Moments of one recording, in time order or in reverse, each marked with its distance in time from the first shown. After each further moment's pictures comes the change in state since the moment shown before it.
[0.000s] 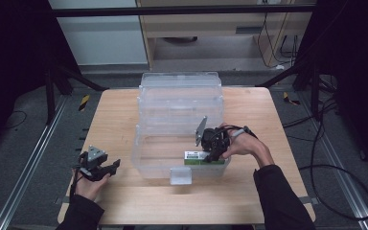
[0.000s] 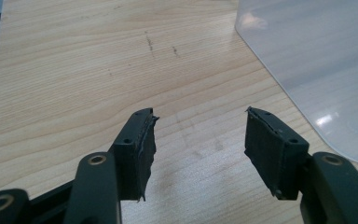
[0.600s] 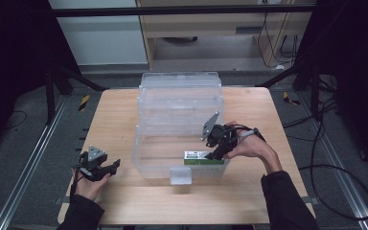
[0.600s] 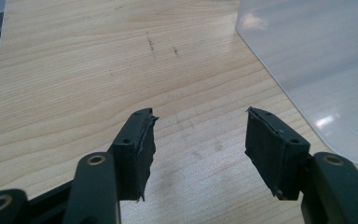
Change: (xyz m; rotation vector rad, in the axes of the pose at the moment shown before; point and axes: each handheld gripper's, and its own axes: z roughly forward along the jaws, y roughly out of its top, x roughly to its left) left arm -0.002 0.001 -0.001 0.001 0.006 -0.001; right arm 0.009 -0.014 -0.027 -0.125 -0.113 0.118
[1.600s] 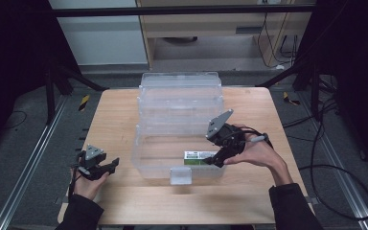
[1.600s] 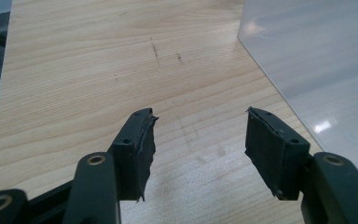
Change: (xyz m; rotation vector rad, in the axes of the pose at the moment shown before) left arm 0.005 0.003 -0.003 -0.018 -0.005 -0.022; right arm 0.030 0.009 -0.037 -0.151 -0.027 0.073
